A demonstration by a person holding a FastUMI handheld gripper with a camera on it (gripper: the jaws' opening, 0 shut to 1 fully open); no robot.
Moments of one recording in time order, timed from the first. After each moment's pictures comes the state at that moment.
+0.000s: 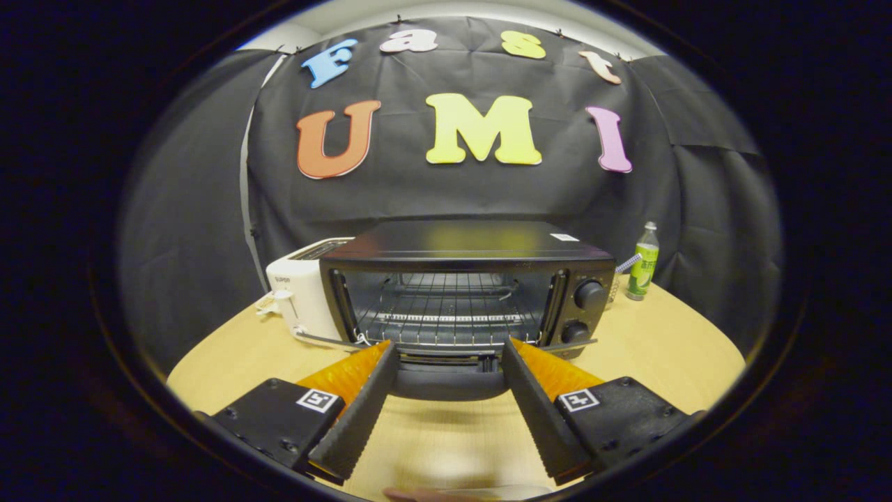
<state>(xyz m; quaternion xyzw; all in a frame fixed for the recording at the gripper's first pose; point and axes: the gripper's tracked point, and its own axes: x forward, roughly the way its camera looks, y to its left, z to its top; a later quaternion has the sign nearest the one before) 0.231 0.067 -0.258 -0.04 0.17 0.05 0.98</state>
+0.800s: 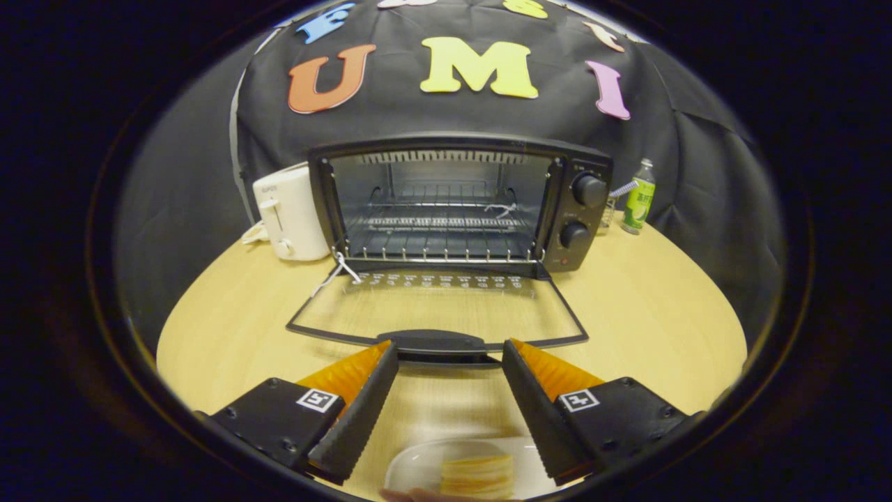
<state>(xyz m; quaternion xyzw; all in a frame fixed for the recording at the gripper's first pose) 0.182 0.046 -0.341 -0.05 0.32 0.01 0.95</state>
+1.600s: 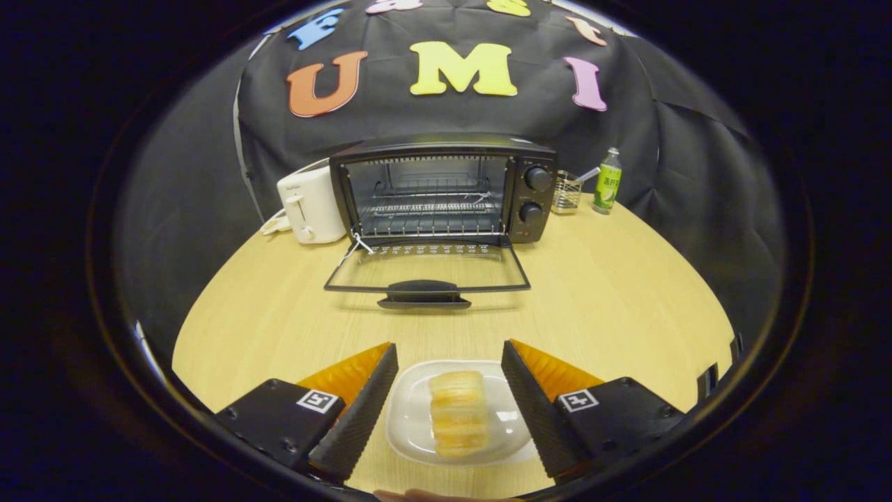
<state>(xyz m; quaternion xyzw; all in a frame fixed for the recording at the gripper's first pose) 0.084 0.039 -0.297 -0.04 0.34 0.01 0.94</state>
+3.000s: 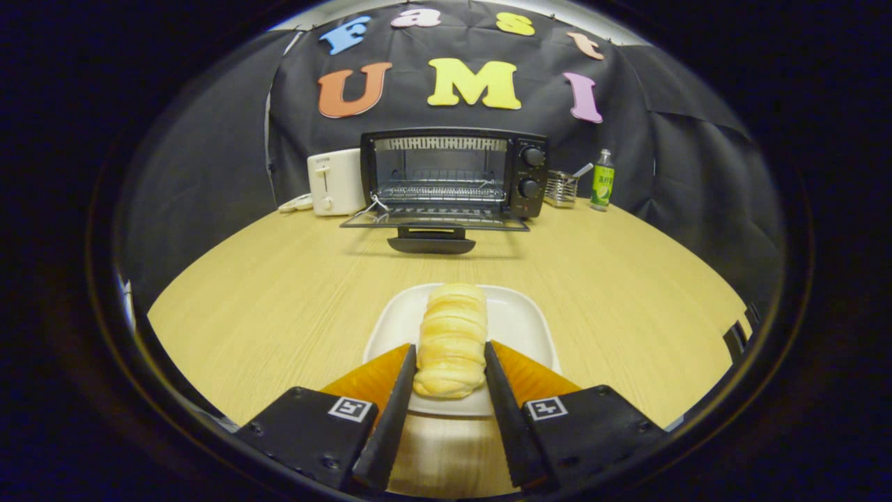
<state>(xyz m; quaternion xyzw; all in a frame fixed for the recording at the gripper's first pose) 0.043 0.030 -0.362 -0.07 0.26 0.03 0.96</state>
